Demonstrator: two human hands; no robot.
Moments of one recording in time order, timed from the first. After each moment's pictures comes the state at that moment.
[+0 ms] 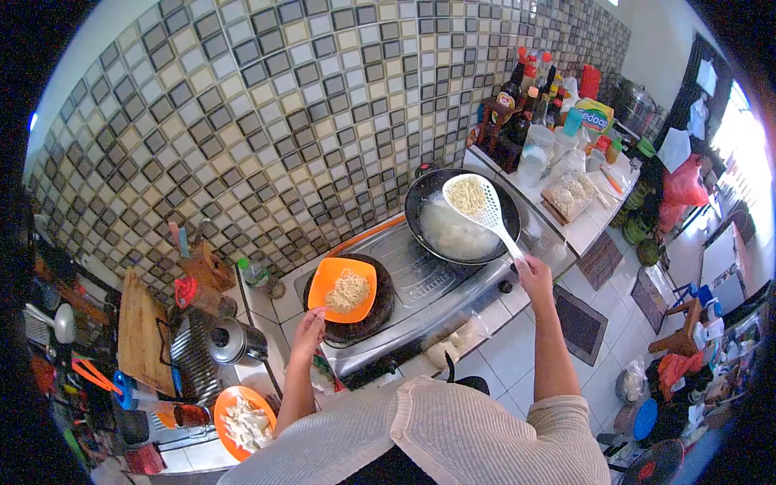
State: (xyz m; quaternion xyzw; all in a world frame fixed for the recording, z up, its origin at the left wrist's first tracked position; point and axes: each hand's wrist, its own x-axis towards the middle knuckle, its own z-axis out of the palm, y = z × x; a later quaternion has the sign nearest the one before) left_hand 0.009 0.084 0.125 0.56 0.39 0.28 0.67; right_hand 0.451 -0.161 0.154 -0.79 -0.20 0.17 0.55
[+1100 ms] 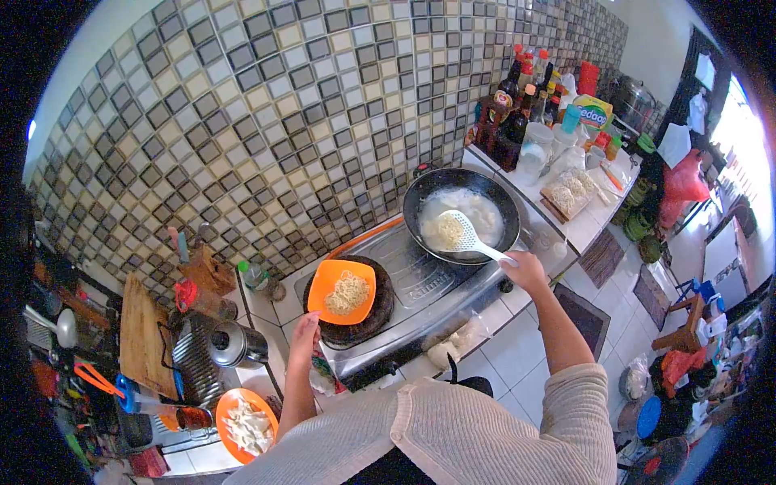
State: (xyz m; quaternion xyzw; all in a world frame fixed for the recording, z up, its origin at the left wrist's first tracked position) left_hand 0.005 0.079 0.129 0.54 0.42 0.31 0.66; right_hand 0.470 -0.138 0.152 -0.88 -0.40 0.08 0.25
